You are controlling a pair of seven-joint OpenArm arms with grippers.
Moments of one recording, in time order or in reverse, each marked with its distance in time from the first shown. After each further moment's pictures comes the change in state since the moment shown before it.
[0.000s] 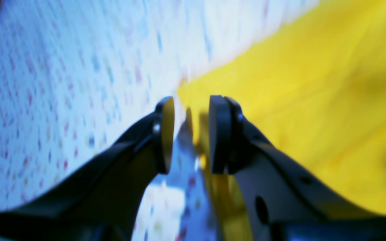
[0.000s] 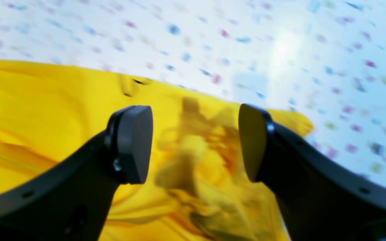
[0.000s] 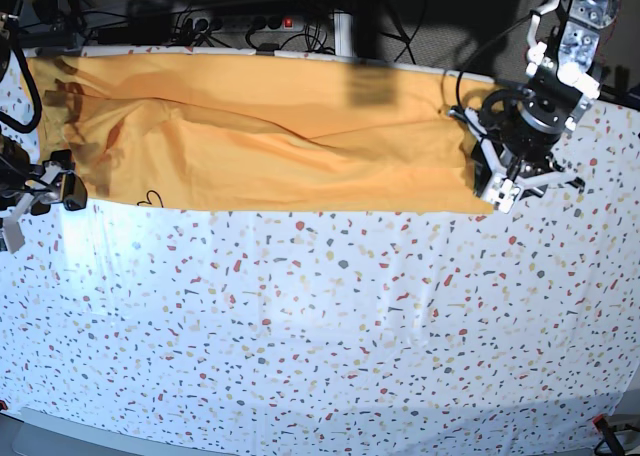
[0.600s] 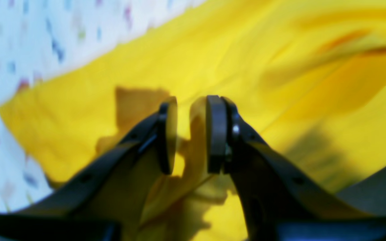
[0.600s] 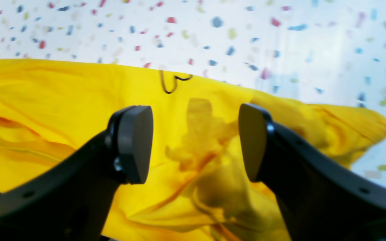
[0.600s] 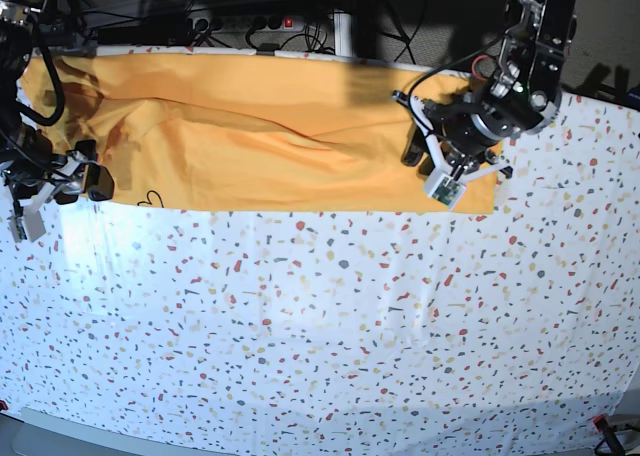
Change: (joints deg) left arm -4.1 9.7 0.1 -10.5 -12.0 -12.5 10.1; right arm 0.0 -5.7 0.0 0.0 1.8 4.3 -0.9
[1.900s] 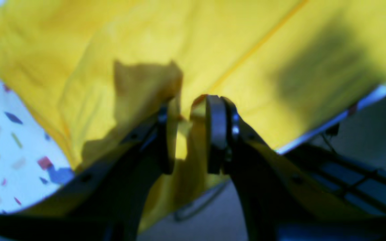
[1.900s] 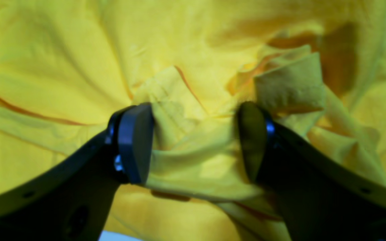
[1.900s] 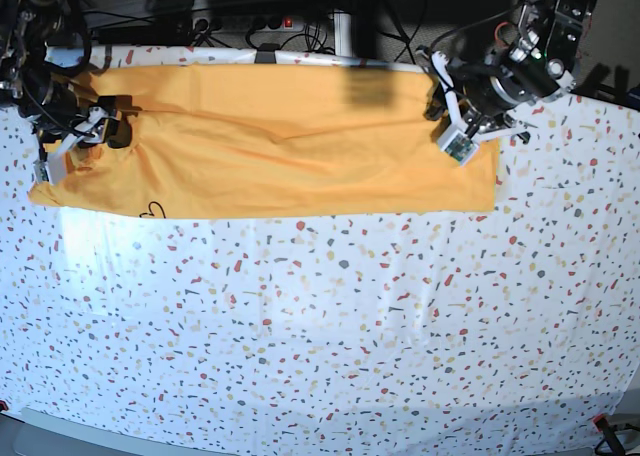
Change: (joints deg) left arm 6.8 -5.7 0.0 3.5 -0.1 -2.2 -1.2; right arm -4.4 -5.6 0.3 -15.4 -6.6 6.7 8.0
